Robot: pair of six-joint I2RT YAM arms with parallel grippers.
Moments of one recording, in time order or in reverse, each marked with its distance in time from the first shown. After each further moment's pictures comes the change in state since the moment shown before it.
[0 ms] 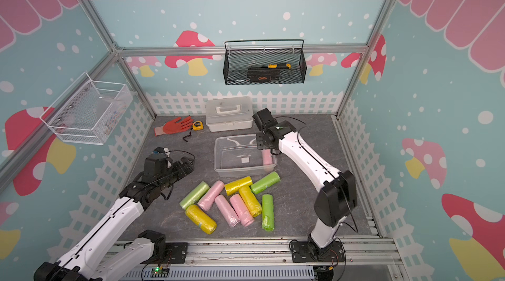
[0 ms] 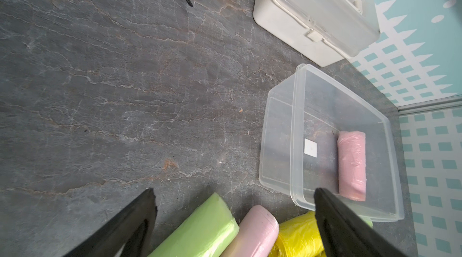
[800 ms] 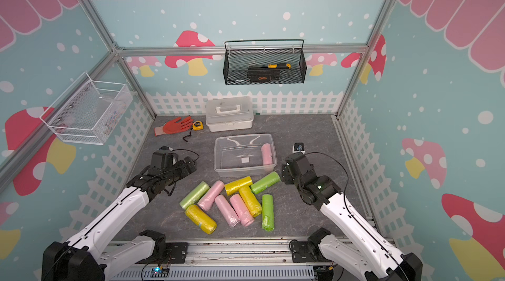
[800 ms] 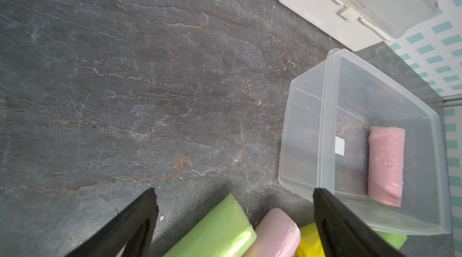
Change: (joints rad) left arm -0.004 0.129 0.050 -0.041 -0.018 0.032; right arm 0.000 -0.703 -0.739 0.220 0.166 -0.006
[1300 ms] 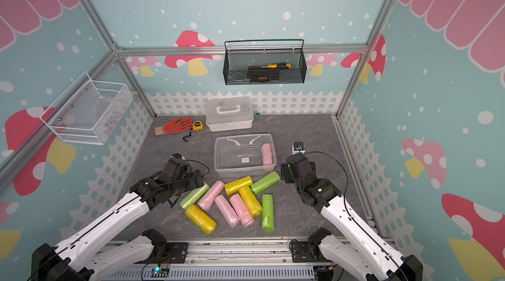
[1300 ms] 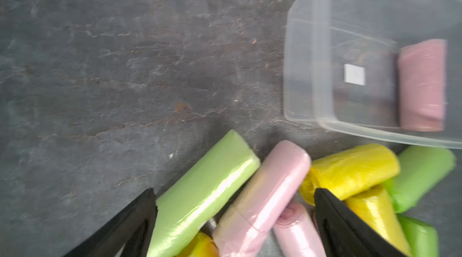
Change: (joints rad) left arm -0.290 -0.059 0.009 -0.267 -0.199 -0.032; right arm 0.000 -0.025 -0.039 0.094 0.034 -0.080
